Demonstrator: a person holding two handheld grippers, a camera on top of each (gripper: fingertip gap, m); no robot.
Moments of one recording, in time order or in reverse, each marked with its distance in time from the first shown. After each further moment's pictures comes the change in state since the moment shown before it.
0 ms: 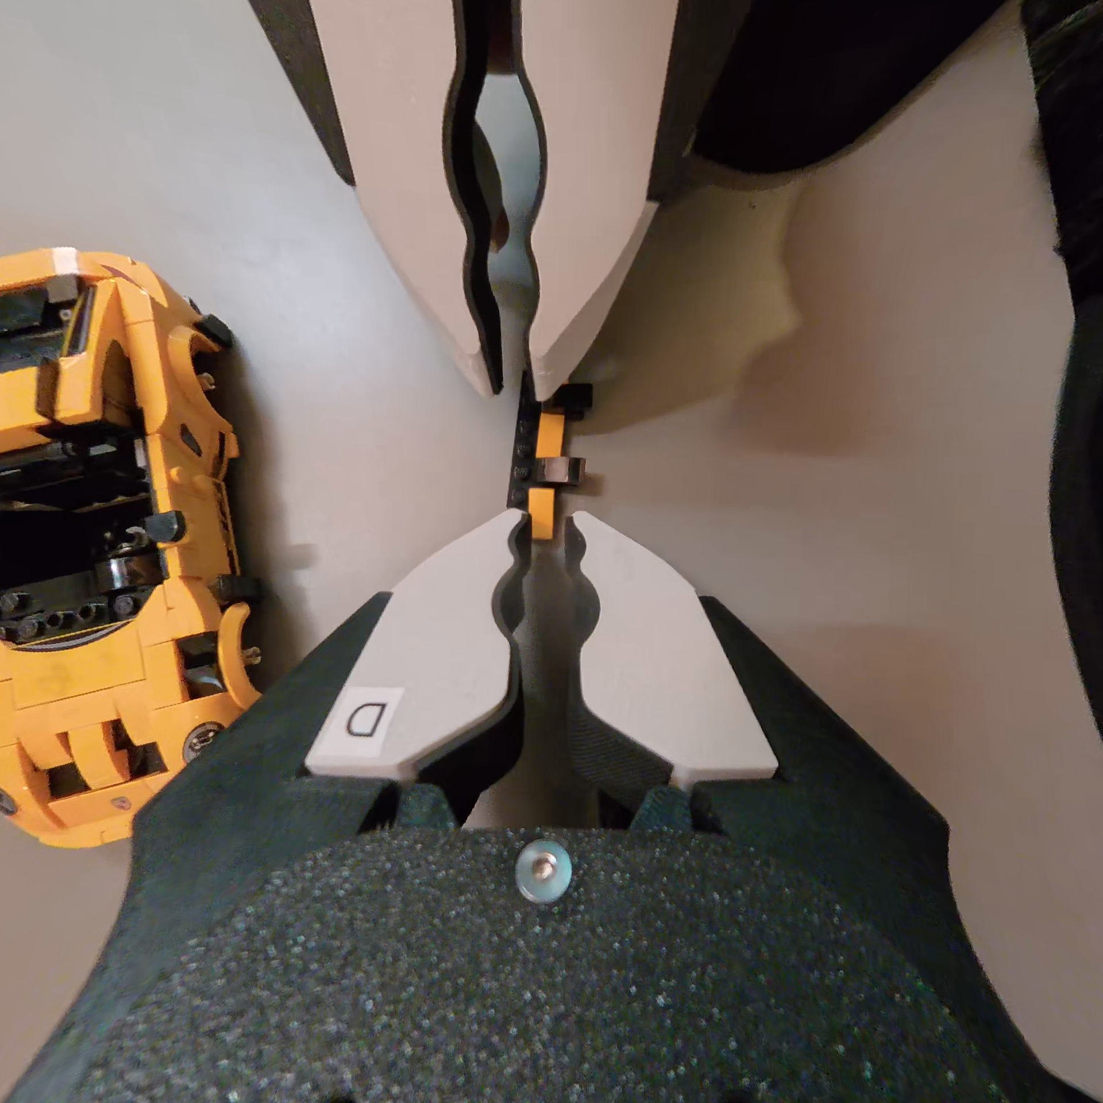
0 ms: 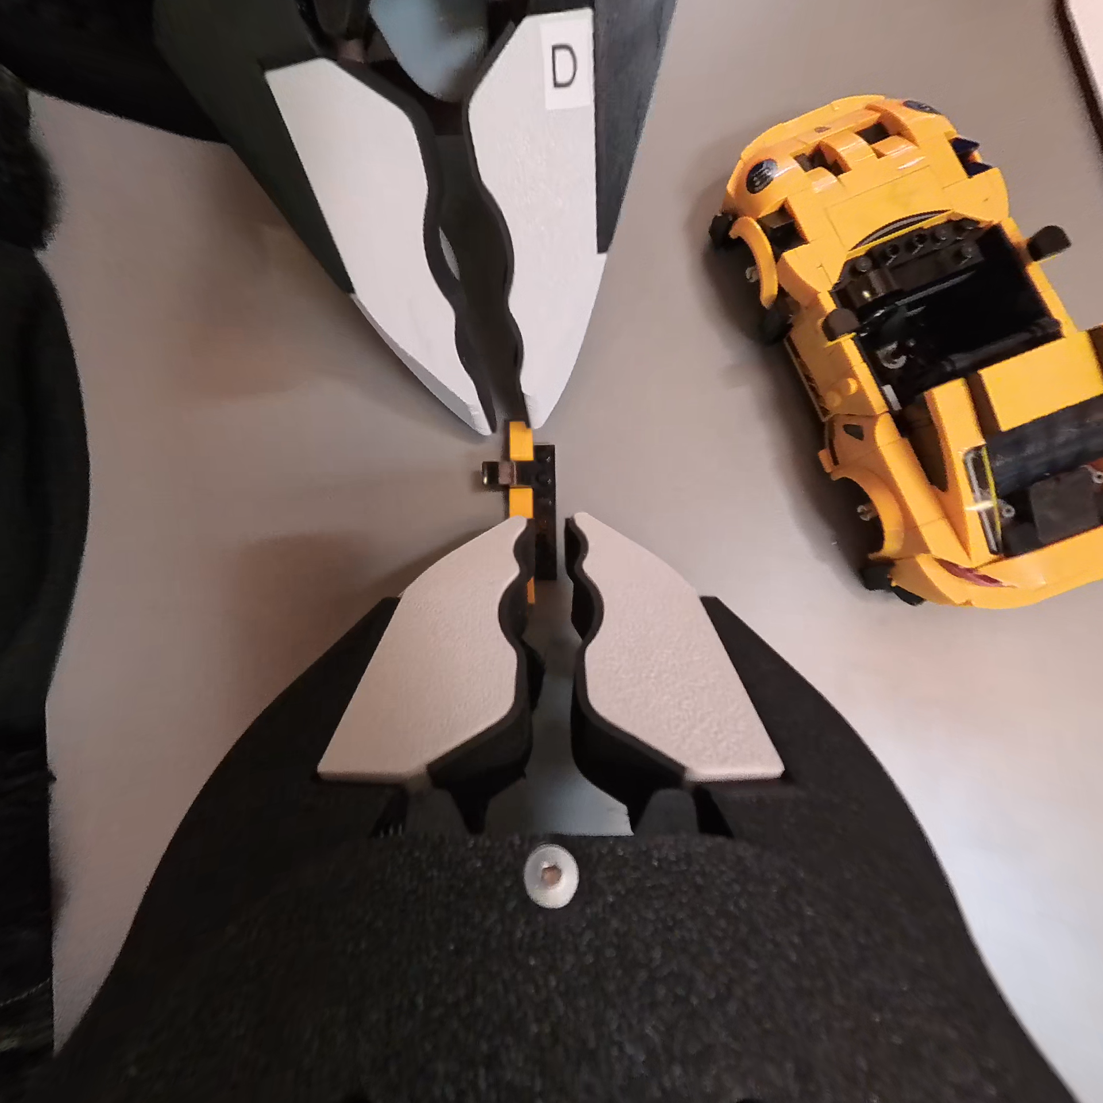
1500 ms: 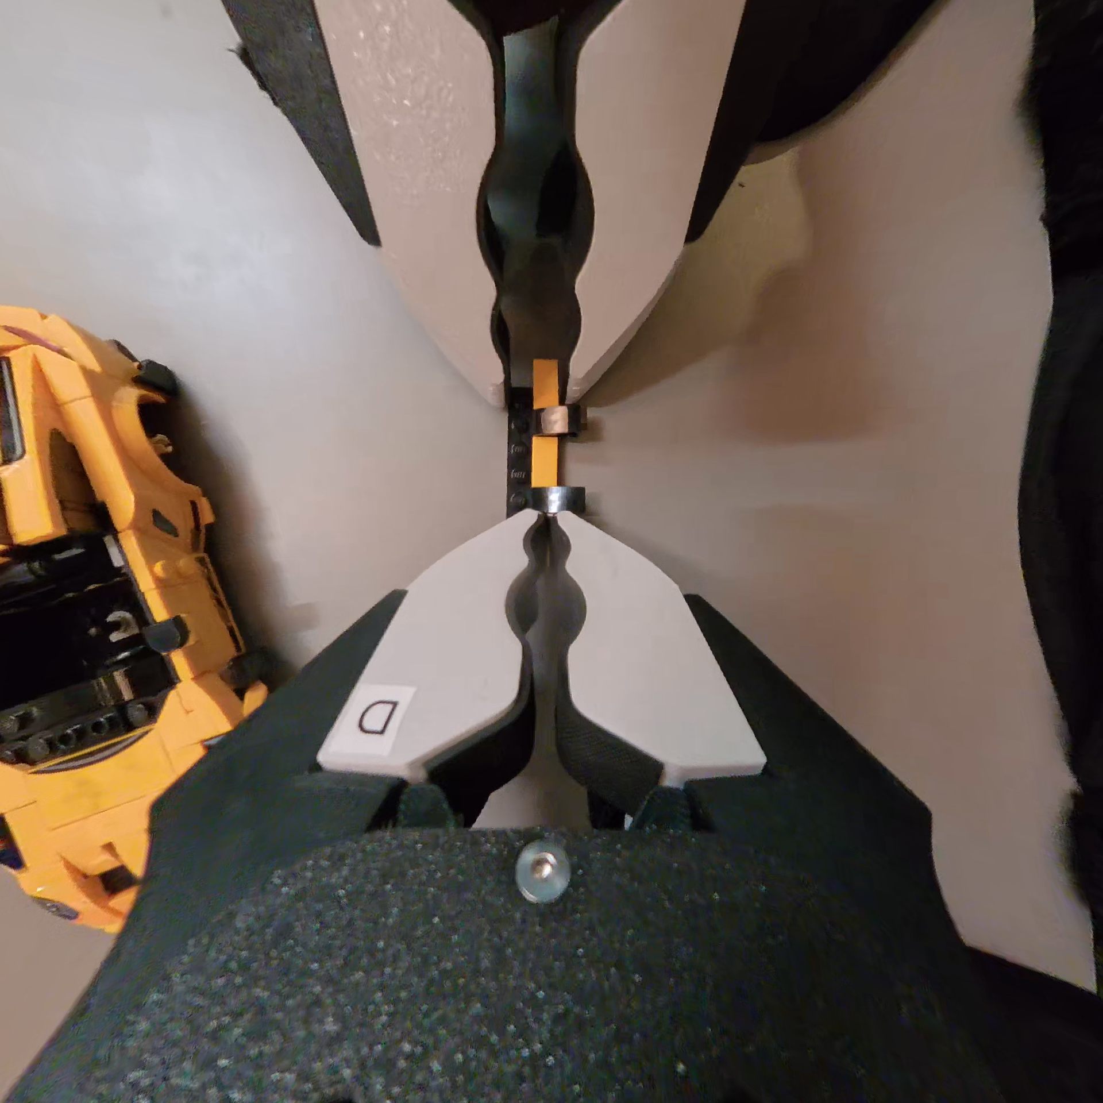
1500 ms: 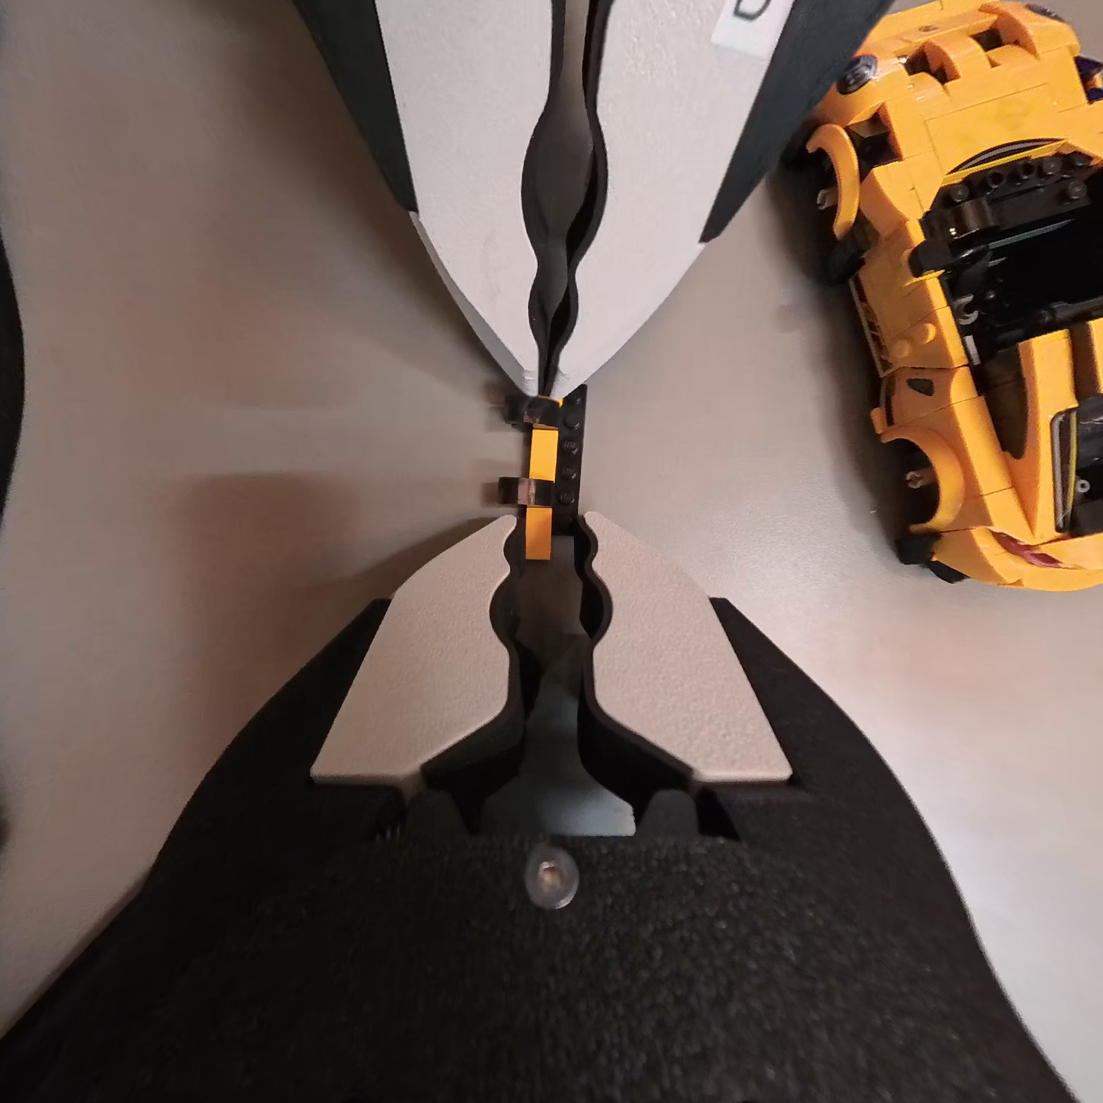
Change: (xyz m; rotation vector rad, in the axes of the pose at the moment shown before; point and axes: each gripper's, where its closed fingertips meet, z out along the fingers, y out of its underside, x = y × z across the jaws) left arm -0.001 -0.008 0.009 -0.171 0.118 0.030; right arm -0.005 0.023 0.003 -0.075 -0.002 -0.101
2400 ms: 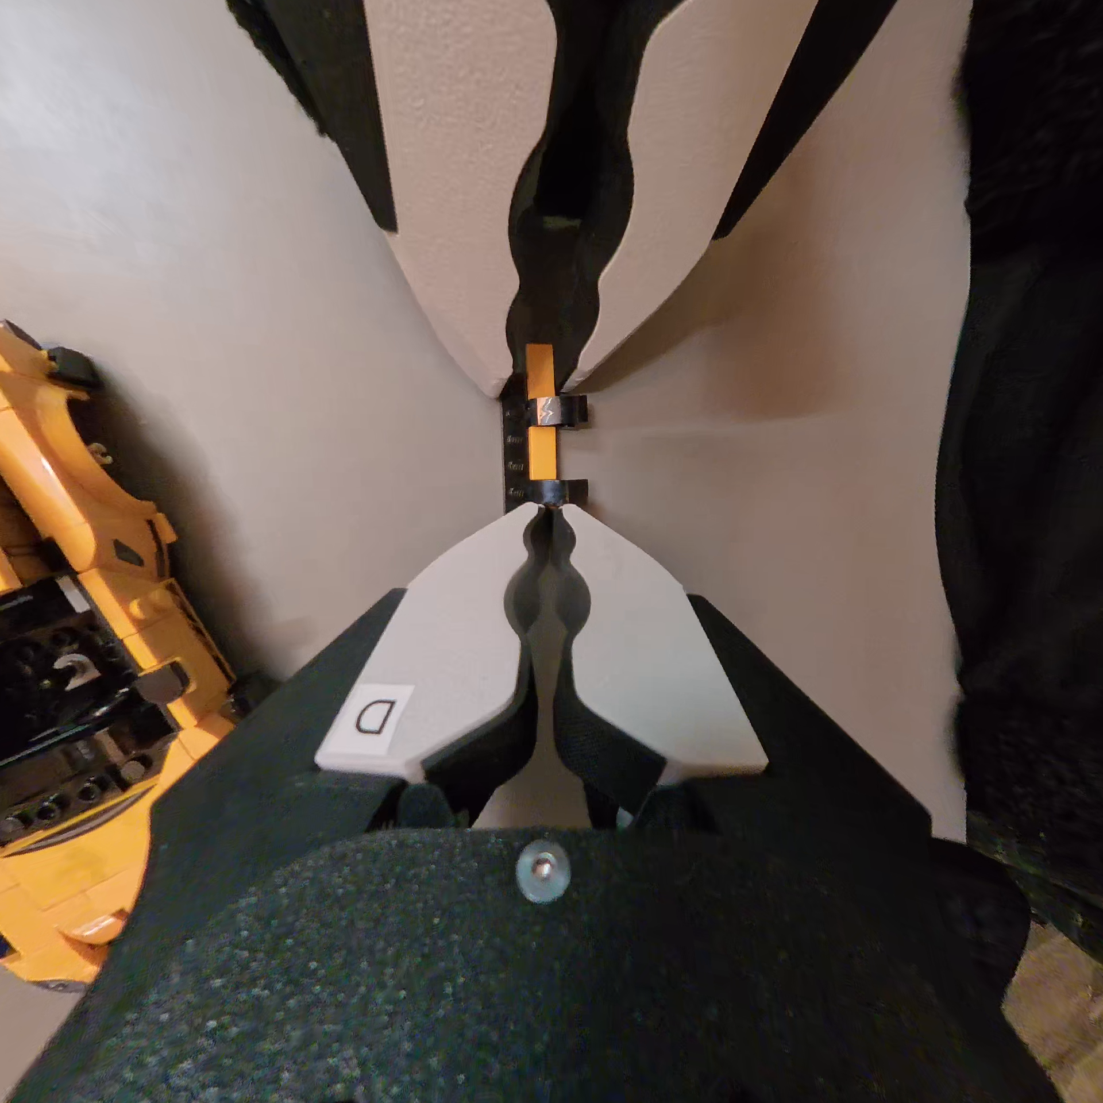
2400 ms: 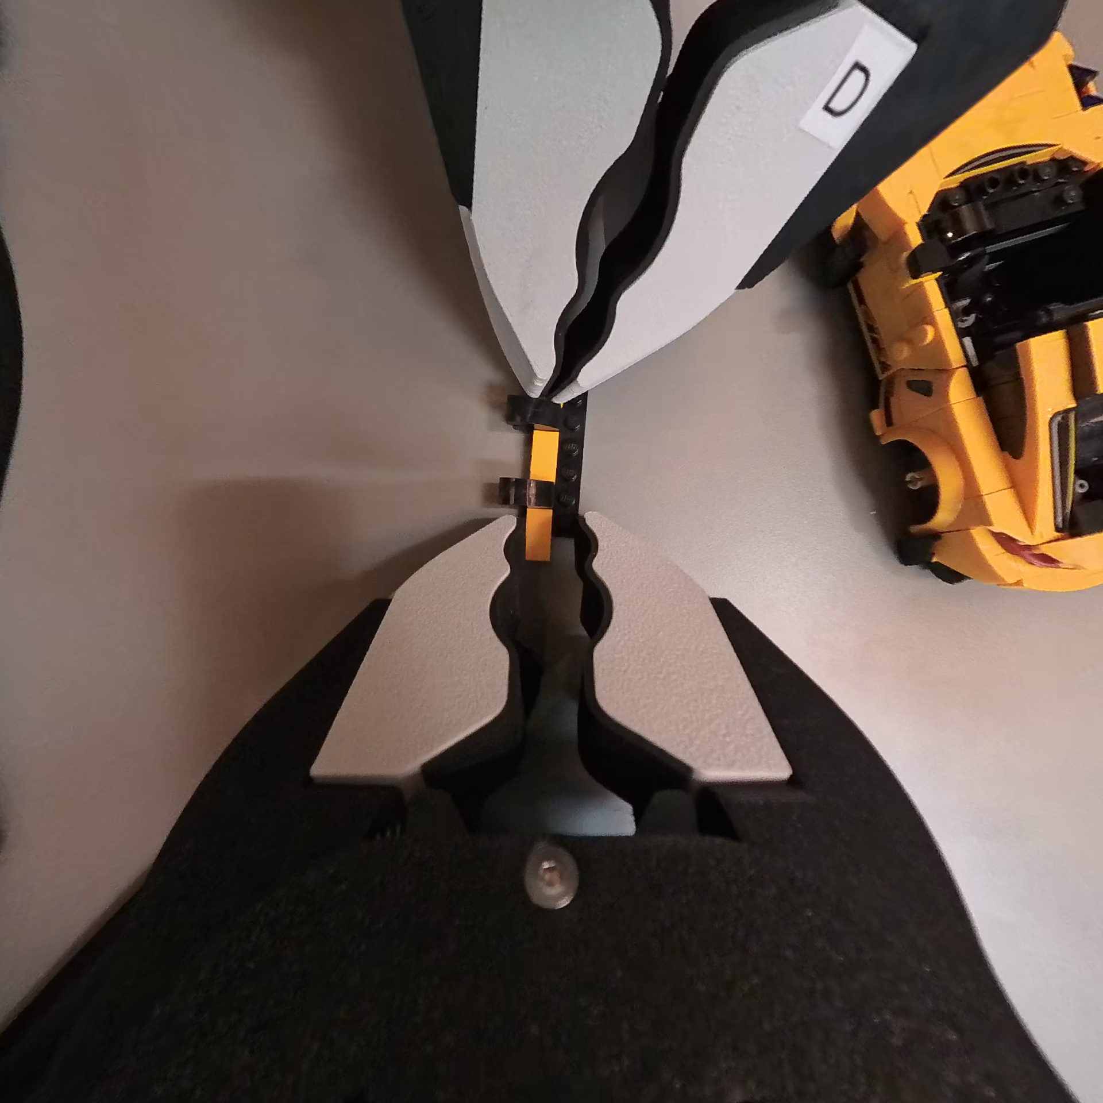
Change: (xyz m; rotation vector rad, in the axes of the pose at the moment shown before) left arm 0.000 0.002 0.000 -0.111 0.187 -0.048; right arm 0.000 0.000 0.001 0.012 0.003 -0.004
